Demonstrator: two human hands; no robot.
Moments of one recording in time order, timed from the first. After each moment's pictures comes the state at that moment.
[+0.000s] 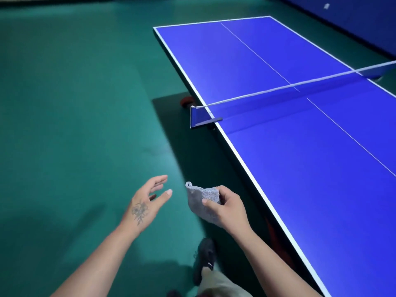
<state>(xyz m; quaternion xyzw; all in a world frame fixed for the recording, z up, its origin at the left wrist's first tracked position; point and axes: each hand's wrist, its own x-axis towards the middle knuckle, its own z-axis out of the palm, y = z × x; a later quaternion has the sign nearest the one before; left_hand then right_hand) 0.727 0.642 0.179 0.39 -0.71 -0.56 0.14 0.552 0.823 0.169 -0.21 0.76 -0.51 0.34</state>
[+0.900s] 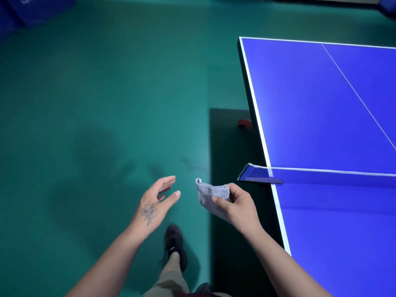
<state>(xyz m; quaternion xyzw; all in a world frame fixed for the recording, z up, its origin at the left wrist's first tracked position) 0.622 0.431 0.160 0.52 -0.61 -0.54 0.26 0.380 0.518 0.141 -0.35 0.69 -0.45 0.45</state>
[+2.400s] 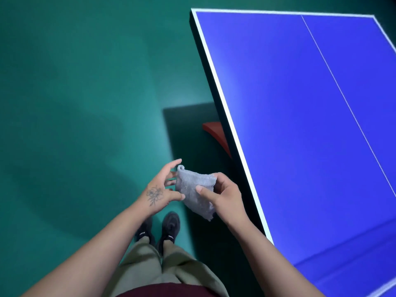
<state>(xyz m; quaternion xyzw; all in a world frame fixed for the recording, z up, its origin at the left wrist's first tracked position) 0.297 -0.176 0.063 0.39 -0.59 -0.71 0.00 0.145 -0.029 0.104 -0.17 0.75 -0.48 0.43</state>
